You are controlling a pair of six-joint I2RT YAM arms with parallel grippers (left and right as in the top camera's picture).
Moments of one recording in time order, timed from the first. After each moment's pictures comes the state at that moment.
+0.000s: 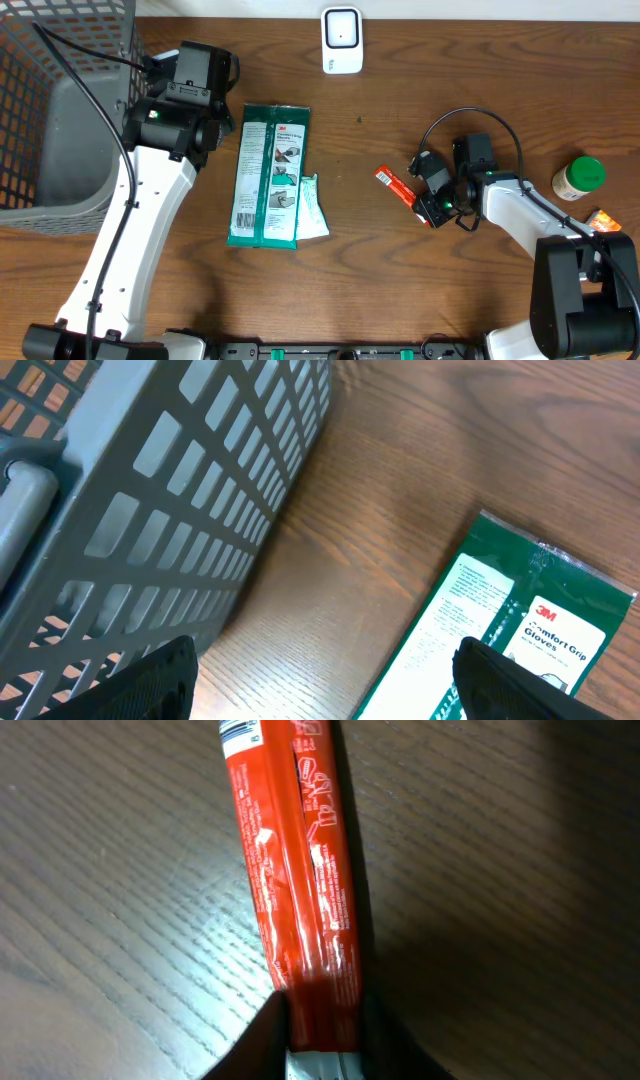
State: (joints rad) left arm -0.23 1.51 1.51 -1.07 -0.48 -0.56; right arm 0.11 1.68 0.81 -0.47 -0.33 -0.40
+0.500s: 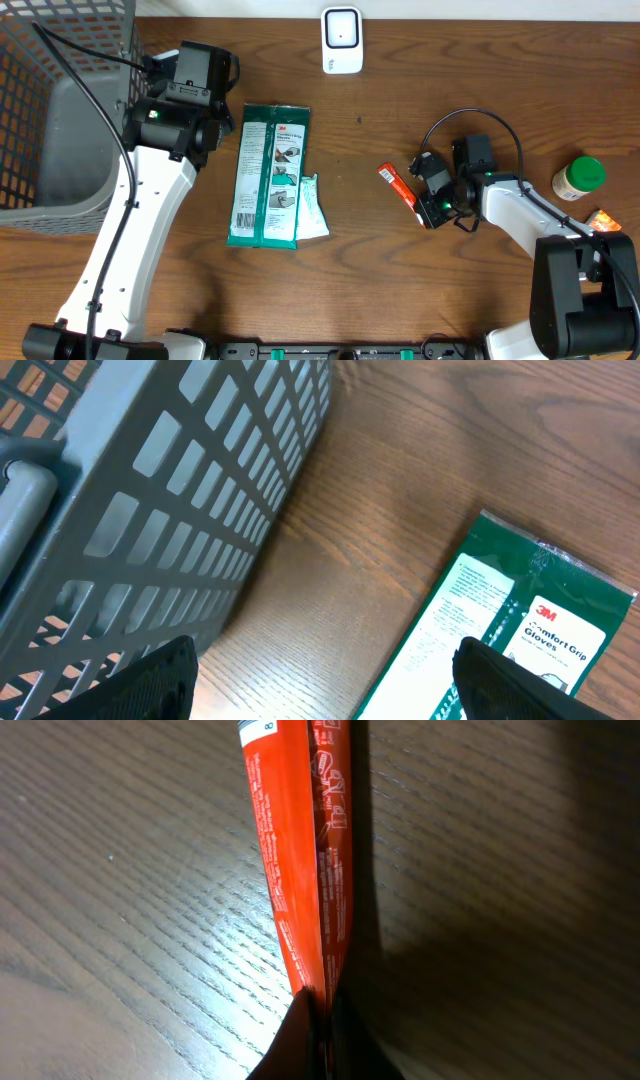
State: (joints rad) left arm -0.23 1.51 1.51 -1.07 -0.48 -0.56; right arm 0.11 1.68 0.81 -0.48 -0.33 -0.33
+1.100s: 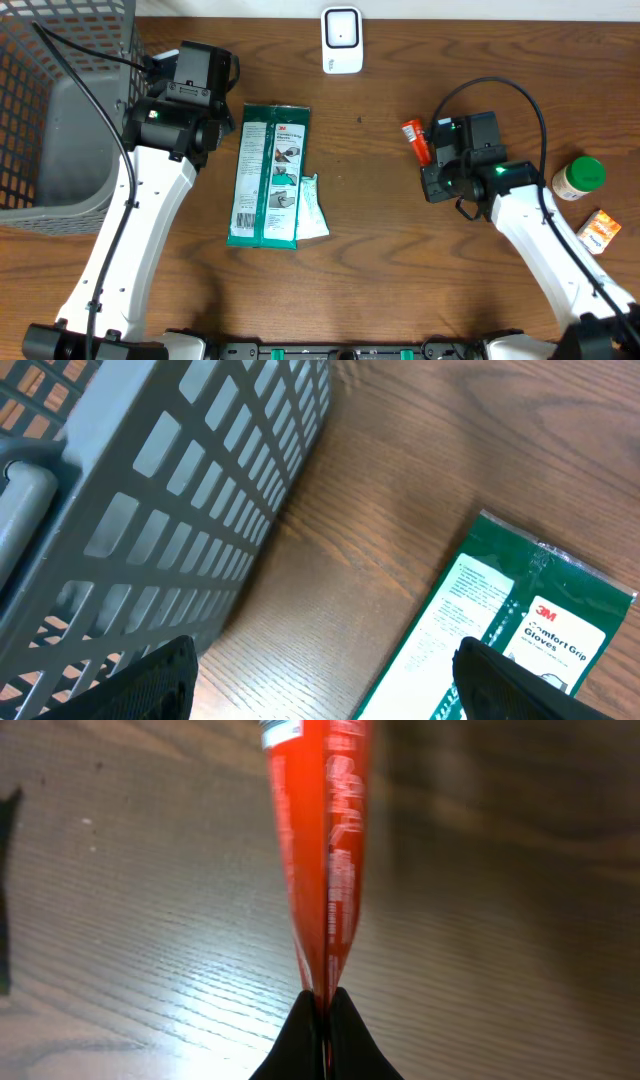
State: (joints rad) left arm -0.23 1.51 1.51 -1.07 -0.48 -0.56; right arm 0.22 1.44 0.98 -0.65 -0.06 -0.03
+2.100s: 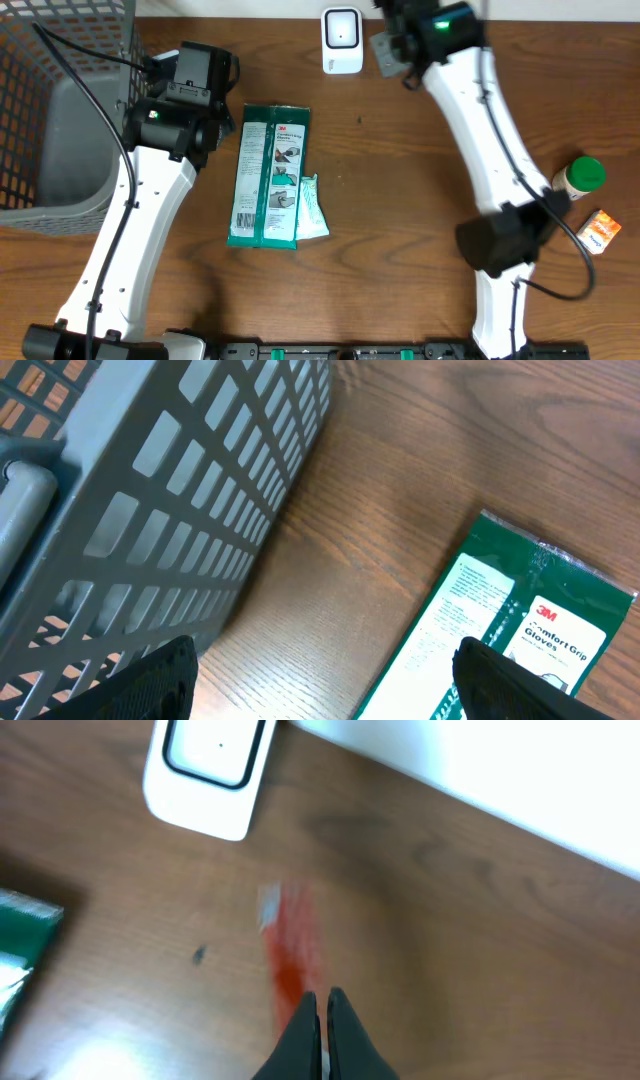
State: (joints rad) left arm -0.23 1.51 1.51 -1.07 -0.48 -0.56; right arm 0.40 2.18 2.36 -1.16 0.31 -0.05
